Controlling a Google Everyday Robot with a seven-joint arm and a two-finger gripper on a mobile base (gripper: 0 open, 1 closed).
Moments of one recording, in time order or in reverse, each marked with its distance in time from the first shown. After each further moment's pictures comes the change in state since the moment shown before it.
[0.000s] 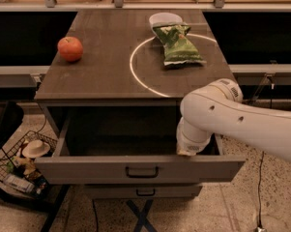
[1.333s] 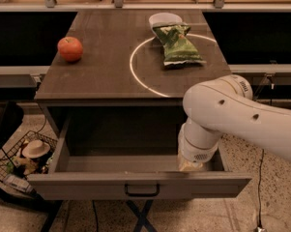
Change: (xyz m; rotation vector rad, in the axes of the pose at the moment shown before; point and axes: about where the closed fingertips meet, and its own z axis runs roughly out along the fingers) arm -0.007 0.062 -0.043 -0.170 -0.016 -0.125
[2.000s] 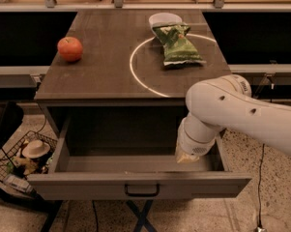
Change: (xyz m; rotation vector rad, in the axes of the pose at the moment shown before) arm 0.003 -0.029 0.011 0.043 -0.044 0.023
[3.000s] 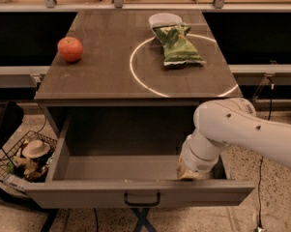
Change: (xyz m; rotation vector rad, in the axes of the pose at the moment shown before) arm 0.010 0.033 0.041 -0.065 -0.067 0.037
